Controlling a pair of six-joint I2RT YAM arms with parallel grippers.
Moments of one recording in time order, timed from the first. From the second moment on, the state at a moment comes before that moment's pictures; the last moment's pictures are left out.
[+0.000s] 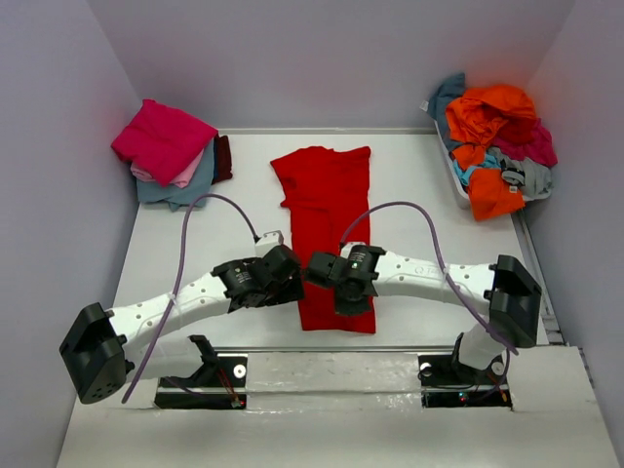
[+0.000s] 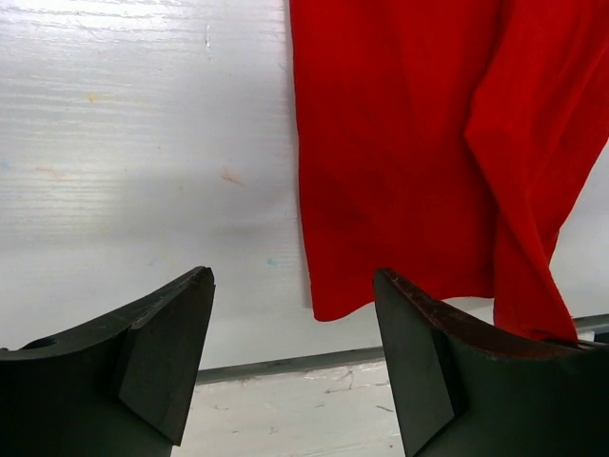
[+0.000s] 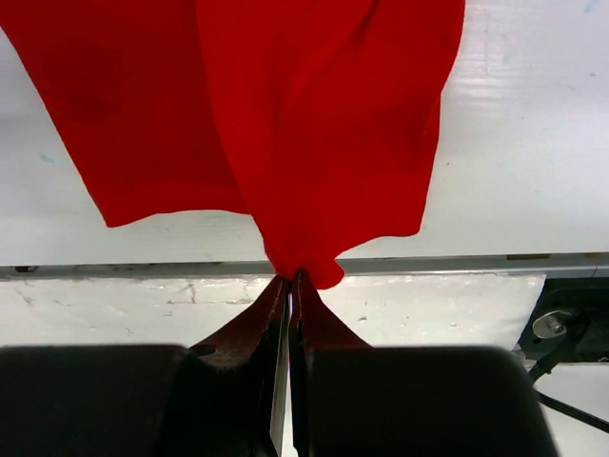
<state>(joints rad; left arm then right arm) -0.95 1.12 0.73 -0.67 -0.27 -1.02 1.18 1.62 1.27 -1.11 0.28 1.19</state>
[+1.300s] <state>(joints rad) -0.95 1.12 0.68 -0.64 -0.25 -1.00 1.18 1.60 1.19 -1.10 0.26 1.23</state>
